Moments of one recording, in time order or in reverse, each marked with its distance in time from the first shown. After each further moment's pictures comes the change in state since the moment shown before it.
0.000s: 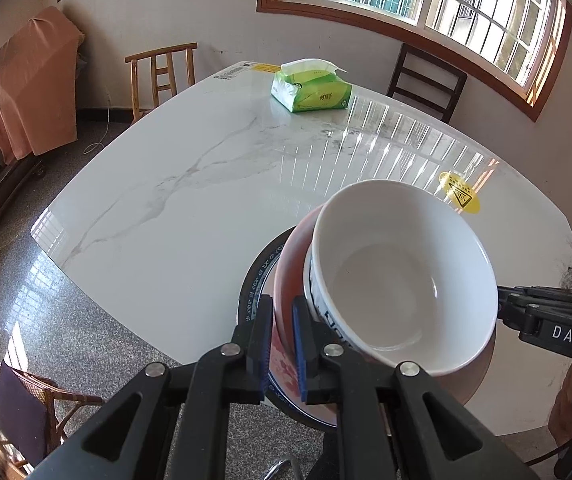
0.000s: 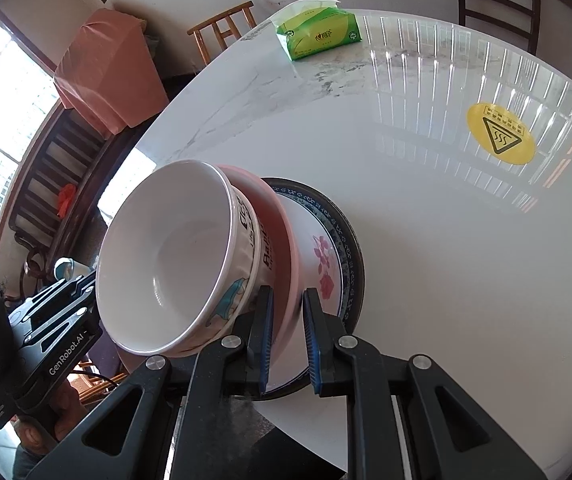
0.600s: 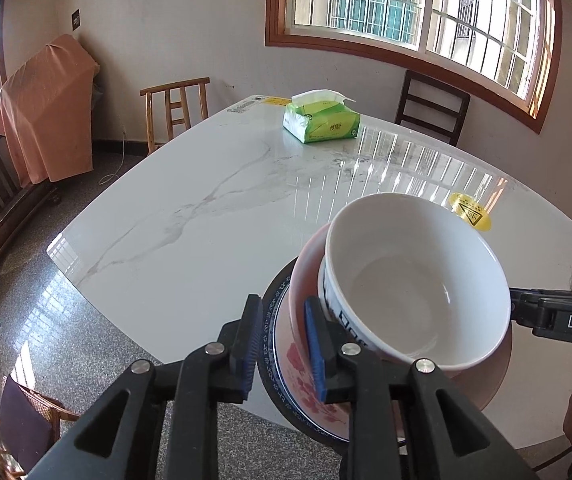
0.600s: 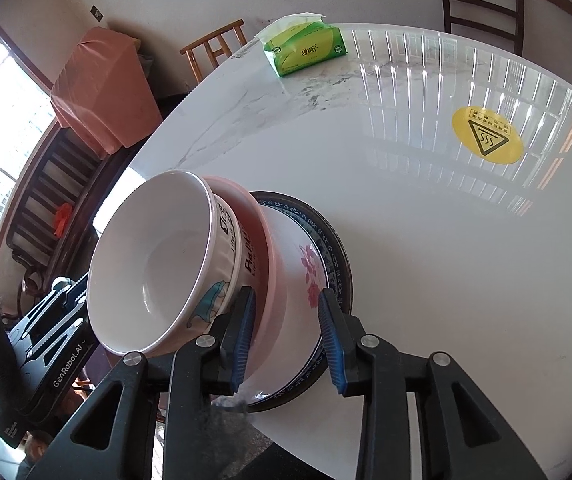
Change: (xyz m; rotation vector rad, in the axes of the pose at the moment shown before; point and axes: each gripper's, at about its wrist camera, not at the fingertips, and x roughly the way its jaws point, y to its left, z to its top) left arm -0.004 0.002 -0.013 0.016 -0.147 0.056; right arm -0.001 -0.010 -0.006 0.032 -0.085 -0.015
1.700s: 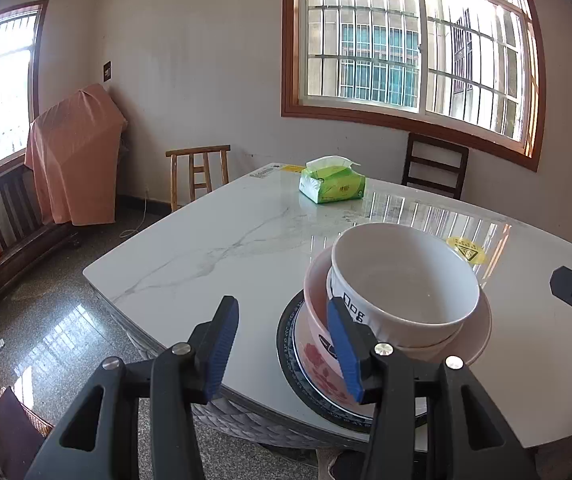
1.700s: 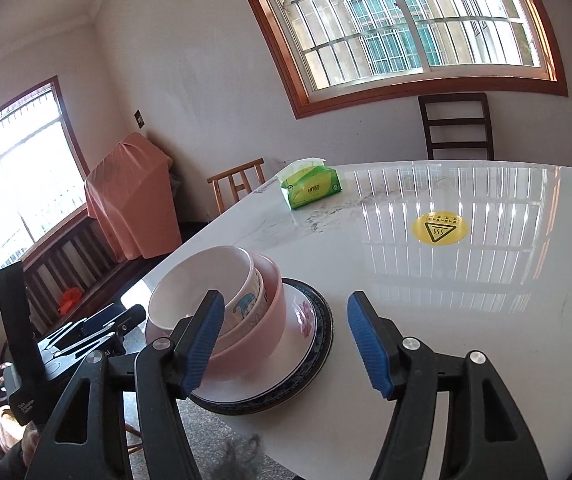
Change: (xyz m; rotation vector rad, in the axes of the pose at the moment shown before) left arm -0.056 -0.003 -0.049 0.000 -0.302 0.064; right arm -0.085 0.000 -0.094 -0.061 -0.576 0.033
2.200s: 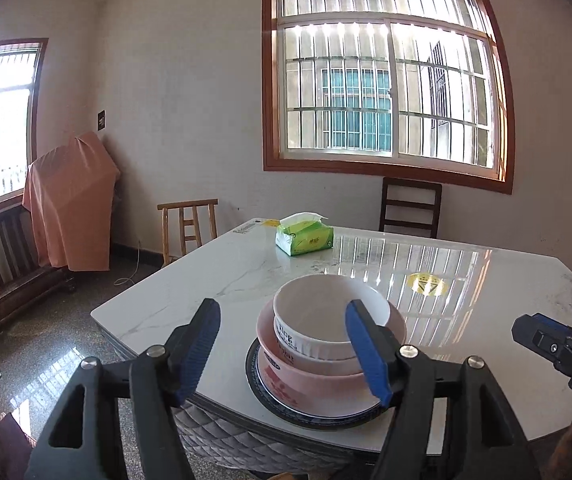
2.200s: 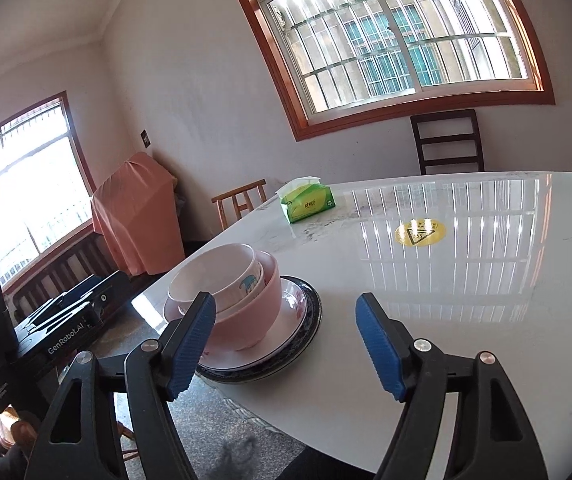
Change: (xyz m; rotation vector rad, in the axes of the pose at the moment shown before) left arm -0.084 -0.038 0.008 0.041 -0.189 -0.042; right arm -0.060 -0.012 -0.023 0.013 -0.093 0.013
